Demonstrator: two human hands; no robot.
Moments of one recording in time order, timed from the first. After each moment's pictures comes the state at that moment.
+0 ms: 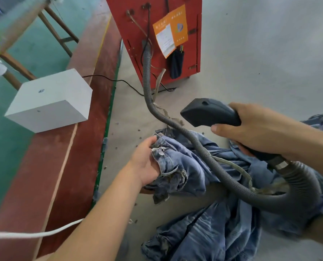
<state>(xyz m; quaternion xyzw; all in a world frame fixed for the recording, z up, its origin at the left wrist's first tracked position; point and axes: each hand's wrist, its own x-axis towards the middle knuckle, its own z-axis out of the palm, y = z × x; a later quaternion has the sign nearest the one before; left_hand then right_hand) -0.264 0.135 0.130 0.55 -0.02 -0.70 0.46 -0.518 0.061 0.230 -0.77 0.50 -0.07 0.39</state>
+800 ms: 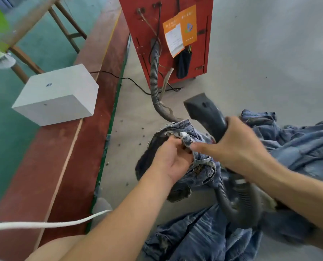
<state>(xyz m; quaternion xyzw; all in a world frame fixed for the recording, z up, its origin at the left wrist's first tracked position) -0.316 0.123 0.136 0.44 0.05 -0.67 0.59 -0.473 0.102 0.199 -0.68 0.60 -0.18 0.38</state>
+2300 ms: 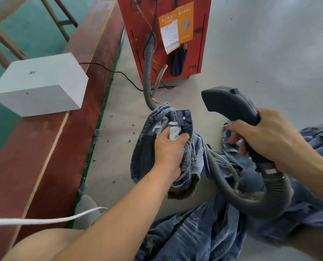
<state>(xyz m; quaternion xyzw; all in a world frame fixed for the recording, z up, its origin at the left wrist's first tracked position) -0.341 0.113 0.117 0.63 -0.16 -0.49 0.58 -0.529 0.059 0.204 -0.66 0.60 -0.21 0.41</state>
